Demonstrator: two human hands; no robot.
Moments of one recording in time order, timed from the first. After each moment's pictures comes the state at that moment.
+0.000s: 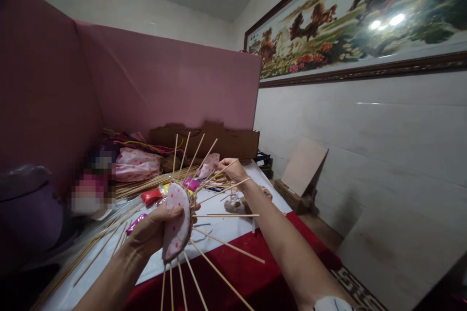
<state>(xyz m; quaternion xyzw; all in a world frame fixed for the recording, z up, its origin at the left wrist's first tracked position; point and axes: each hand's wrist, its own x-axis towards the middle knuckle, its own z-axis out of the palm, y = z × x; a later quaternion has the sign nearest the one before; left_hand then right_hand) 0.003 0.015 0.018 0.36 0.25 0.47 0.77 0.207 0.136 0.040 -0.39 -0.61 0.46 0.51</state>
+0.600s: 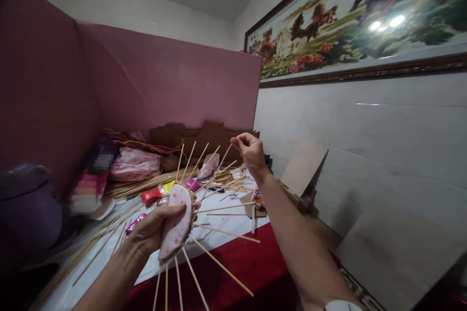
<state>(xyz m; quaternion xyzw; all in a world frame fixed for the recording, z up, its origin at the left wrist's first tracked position) 0.004 0.023 0.015 0.29 0.30 0.47 0.78 0.238 0.117 0.101 -0.31 -0.60 0.27 0.69</state>
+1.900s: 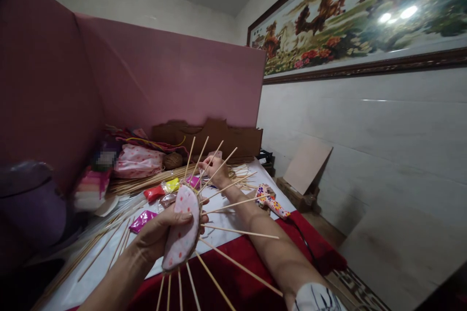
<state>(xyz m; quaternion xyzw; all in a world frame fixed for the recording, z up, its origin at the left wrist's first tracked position) 0.011 0.012 0.010 0.36 0.20 0.40 0.82 0.150 0.163 0.019 -0.44 -0.67 0.22 0.56</state>
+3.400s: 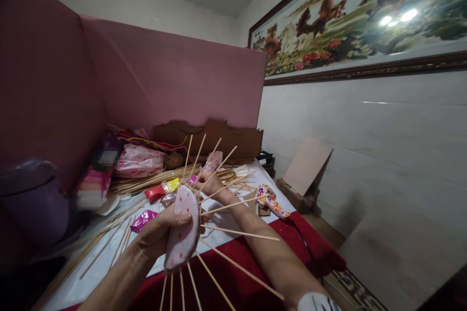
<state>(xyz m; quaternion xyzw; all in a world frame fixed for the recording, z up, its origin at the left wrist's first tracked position) 0.009 0.009 0.010 0.38 0.20 0.42 0.80 0.138 0.150 -0.014 -0.39 -0.76 0.31 0.42</state>
